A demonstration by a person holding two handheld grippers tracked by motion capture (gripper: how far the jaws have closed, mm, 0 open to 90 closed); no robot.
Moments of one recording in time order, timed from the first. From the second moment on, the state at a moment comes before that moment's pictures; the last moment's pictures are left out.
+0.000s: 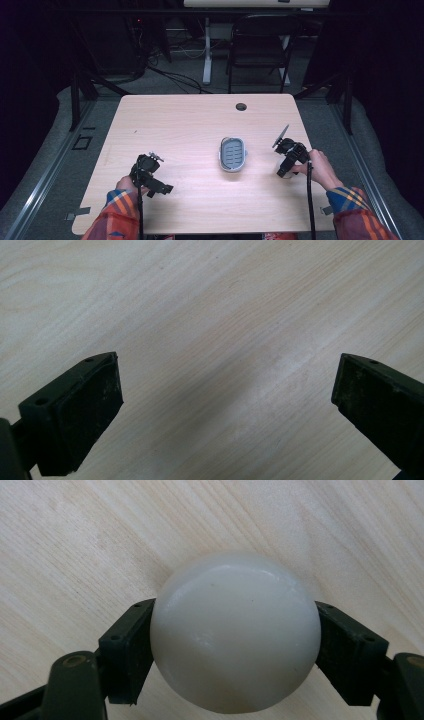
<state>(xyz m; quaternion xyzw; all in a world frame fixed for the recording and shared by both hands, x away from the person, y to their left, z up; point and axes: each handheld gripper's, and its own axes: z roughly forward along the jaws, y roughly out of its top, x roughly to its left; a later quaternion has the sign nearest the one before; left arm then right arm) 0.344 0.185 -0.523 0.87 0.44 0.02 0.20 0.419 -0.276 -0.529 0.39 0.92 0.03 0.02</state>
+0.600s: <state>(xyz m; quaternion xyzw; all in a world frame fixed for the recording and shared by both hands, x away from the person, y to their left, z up) 0.344 0.185 -0.522 0.87 0.44 0.02 0.20 0.417 -0.274 -0.521 0.38 0.92 0.03 0.02</state>
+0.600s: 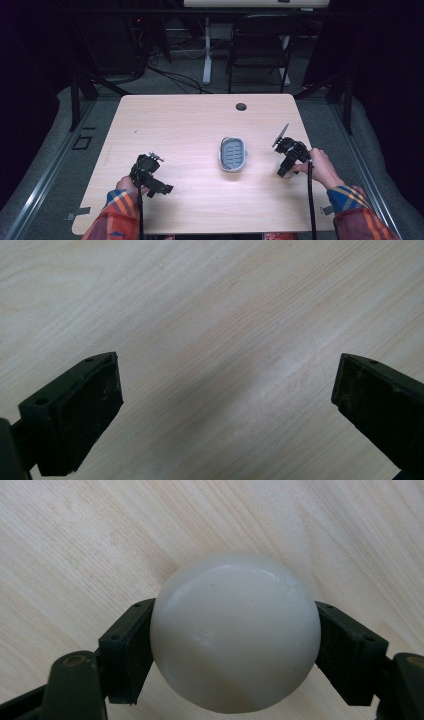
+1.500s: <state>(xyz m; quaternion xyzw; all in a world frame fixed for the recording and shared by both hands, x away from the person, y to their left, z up) 0.344 0.185 -0.522 0.87 0.44 0.02 0.20 0.428 -0.253 -0.502 0.36 0.93 0.03 0.03</state>
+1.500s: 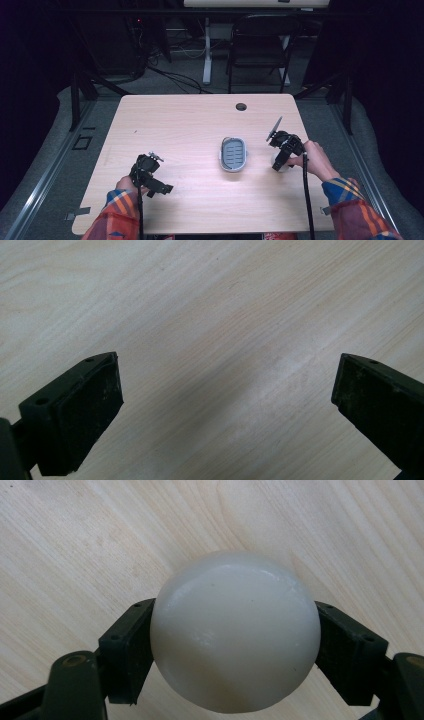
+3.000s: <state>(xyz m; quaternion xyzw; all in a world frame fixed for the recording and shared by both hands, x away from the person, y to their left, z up) 0.344 0.185 -0.523 0.88 0.44 0.02 0.20 0.453 -0.210 -0.467 0.33 0.94 0.03 0.04</state>
